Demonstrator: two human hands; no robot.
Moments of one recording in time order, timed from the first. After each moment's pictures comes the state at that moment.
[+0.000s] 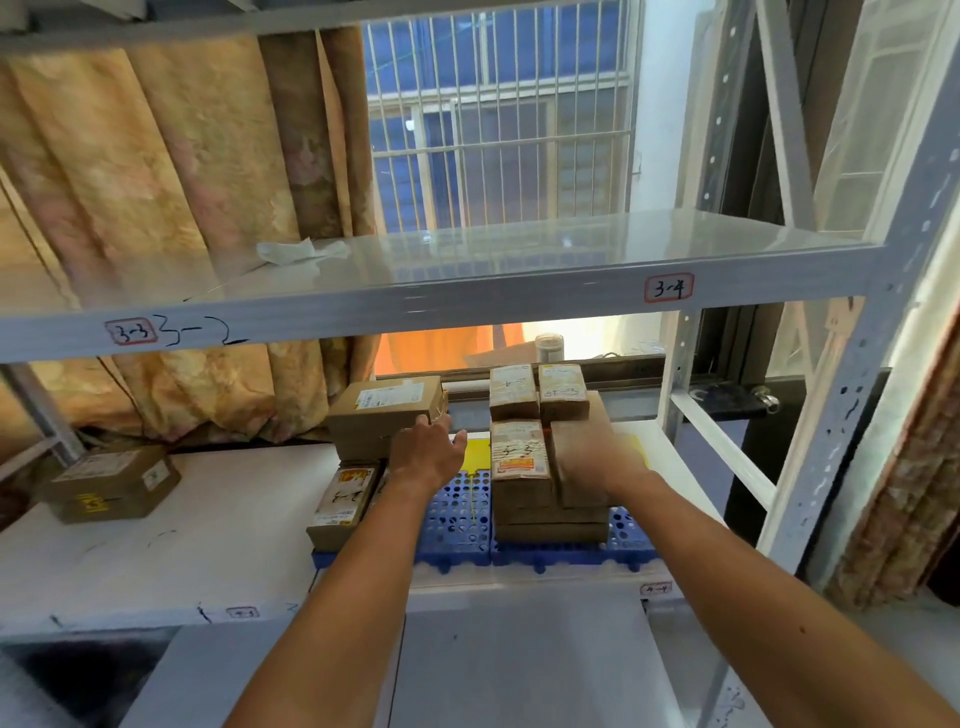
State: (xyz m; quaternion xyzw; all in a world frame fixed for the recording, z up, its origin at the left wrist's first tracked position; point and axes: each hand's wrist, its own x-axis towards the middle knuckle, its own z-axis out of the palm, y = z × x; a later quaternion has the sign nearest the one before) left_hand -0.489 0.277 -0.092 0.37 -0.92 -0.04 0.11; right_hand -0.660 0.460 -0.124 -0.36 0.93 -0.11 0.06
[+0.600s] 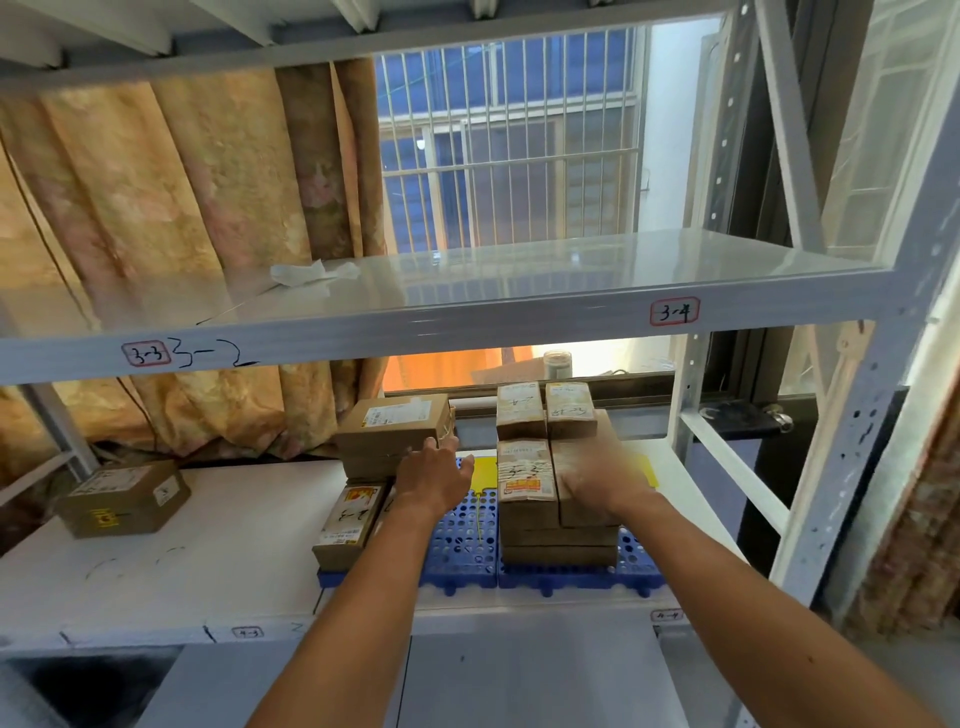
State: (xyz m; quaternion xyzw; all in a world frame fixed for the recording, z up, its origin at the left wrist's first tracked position) left_hand -0.490 0.270 -0.102 0.36 -0.93 -0.02 0.09; right_hand -0.668 0.452 -0.129 -0.37 0.92 -0.14 0.05
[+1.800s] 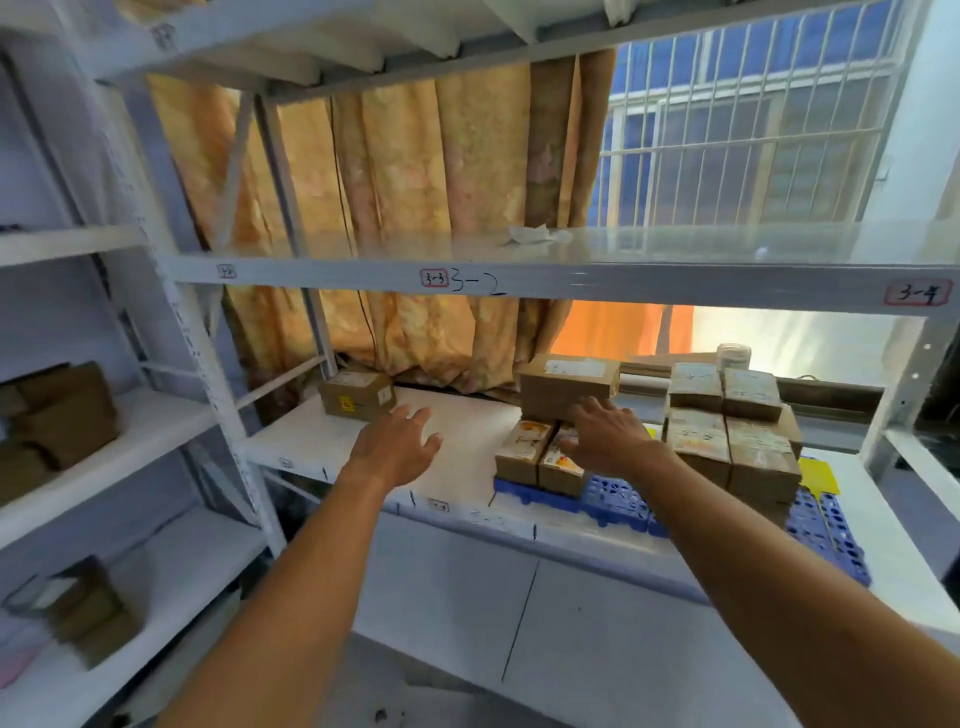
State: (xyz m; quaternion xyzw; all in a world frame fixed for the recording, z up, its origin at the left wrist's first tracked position) left_hand -0.160 0.253 -0.056 0.48 -0.87 0.02 0.09; right_hand -0.426 0.383 -0.049 -0.61 0.79 -0.03 -0.06
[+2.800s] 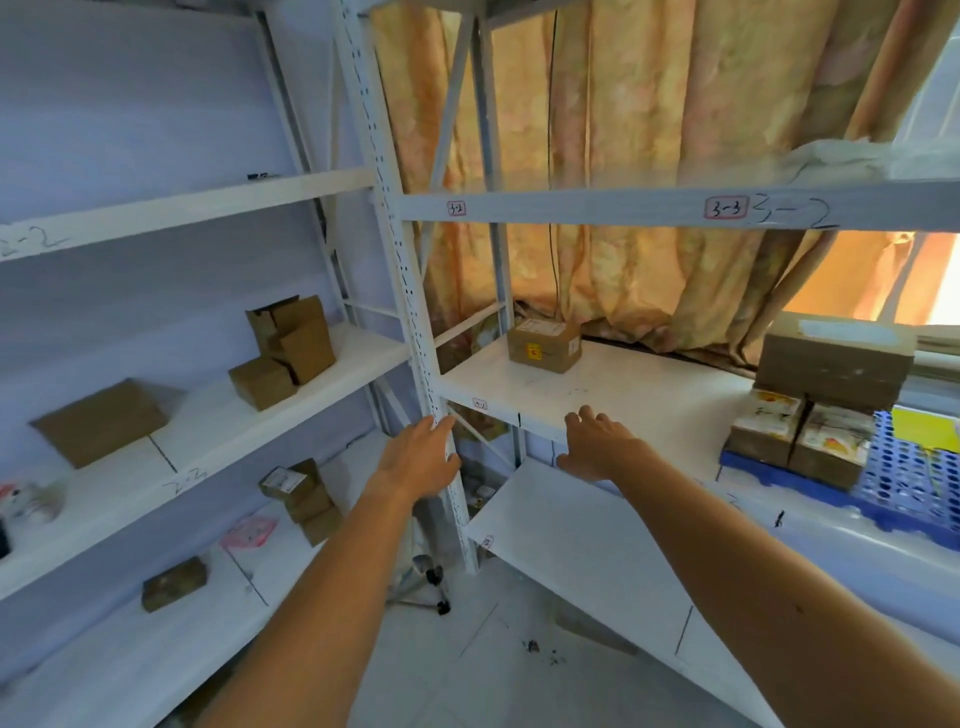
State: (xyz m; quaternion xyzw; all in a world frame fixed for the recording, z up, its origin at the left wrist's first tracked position) left_hand 0.139 0.201 -0.110 0.58 -0.81 -0.02 0.04; right_hand -0.119 0.230 -0.111 -0.71 0.70 0.01 0.06
